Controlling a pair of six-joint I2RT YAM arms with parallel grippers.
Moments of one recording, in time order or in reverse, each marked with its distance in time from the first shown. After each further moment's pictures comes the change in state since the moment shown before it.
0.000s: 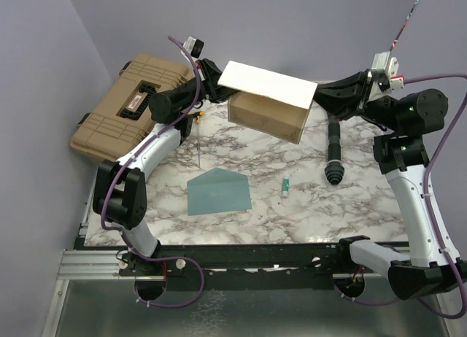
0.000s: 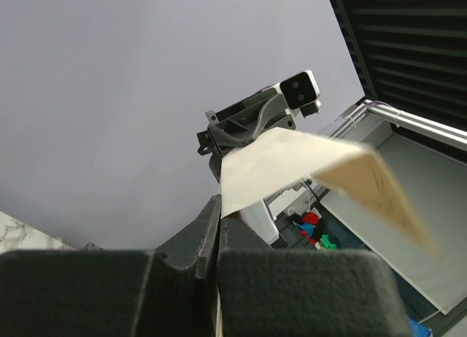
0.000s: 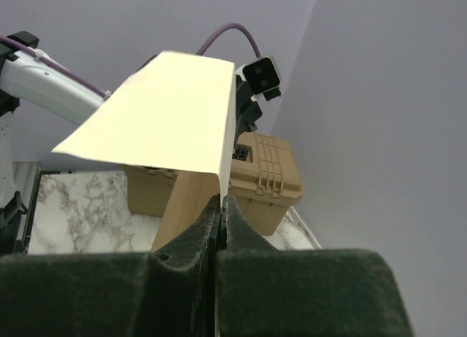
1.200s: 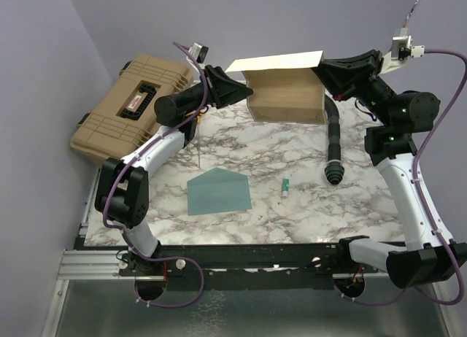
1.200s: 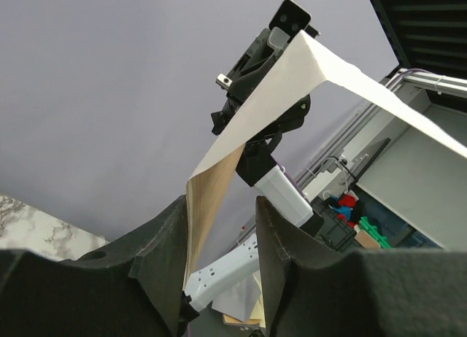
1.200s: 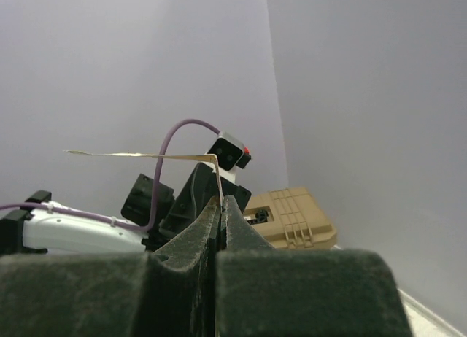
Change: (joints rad) left arm -0.022 0.019 -0.029 0.028 0.019 0.163; right arm 0.000 0.077 -0.043 0.319 0.301 0.481
